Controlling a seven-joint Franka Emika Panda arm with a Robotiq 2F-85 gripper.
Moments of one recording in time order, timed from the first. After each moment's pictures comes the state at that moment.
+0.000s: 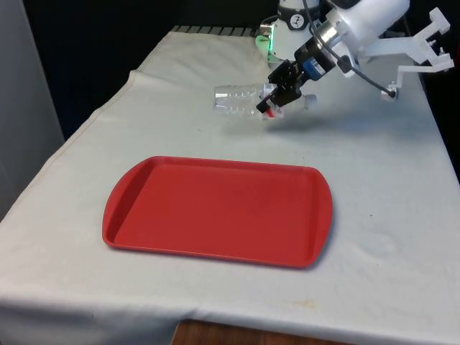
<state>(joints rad) 0.20 0.27 0.04 -2.45 -1.17 2.19 -0.56</state>
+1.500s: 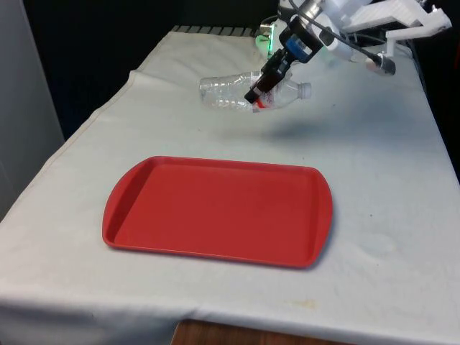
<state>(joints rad) 0.17 0.18 -0.05 -2.39 -1.04 2.28 -0.60</state>
